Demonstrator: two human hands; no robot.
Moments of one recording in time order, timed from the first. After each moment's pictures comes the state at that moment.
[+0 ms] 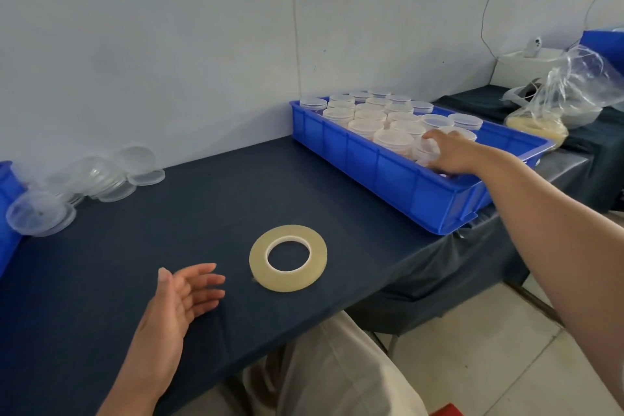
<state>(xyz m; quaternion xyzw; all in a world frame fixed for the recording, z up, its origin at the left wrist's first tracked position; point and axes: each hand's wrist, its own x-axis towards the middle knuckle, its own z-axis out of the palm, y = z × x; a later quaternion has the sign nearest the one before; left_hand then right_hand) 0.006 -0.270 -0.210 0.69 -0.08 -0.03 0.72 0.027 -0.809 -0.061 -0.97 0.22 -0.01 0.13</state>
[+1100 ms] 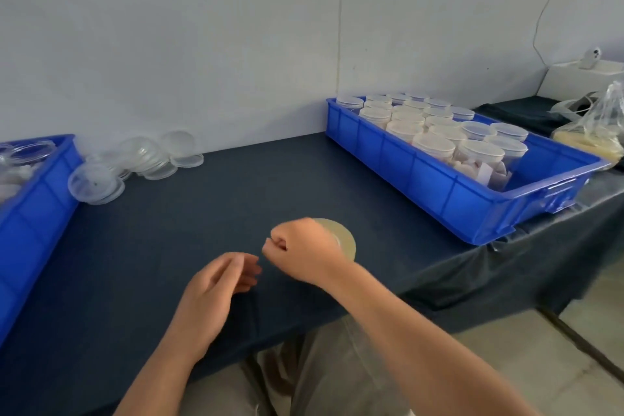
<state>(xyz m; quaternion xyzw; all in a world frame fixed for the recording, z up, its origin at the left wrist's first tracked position) -0.009 -0.274 -0.205 0.78 -0.10 0.00 0.61 0.002 -0.473 -0.145 -0.96 -0.09 -0.10 0.26</state>
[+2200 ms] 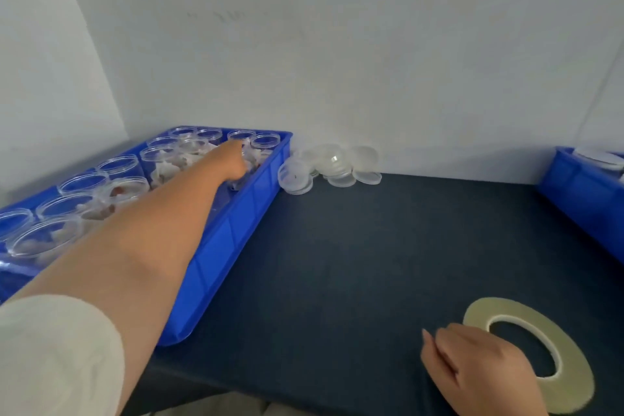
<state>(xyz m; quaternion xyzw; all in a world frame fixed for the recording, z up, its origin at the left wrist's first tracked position) 0.179 0.023 -0.054 0.97 0.19 0.07 0.12 -0.001 -0.446 -0.201 -0.87 -0.29 -0.36 0.20</state>
